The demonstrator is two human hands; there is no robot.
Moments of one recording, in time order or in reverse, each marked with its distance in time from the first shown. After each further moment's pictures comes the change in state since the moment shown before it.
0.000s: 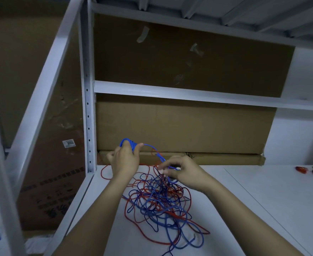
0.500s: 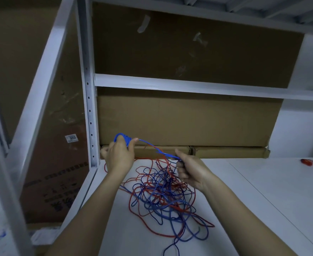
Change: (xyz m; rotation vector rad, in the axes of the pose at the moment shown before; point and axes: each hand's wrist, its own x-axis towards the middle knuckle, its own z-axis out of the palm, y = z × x) left_hand 0.005 -0.018 -0.010 0.053 0.023 -0.016; right_hand 0.012 0.017 0.017 0.836 0.200 0.513
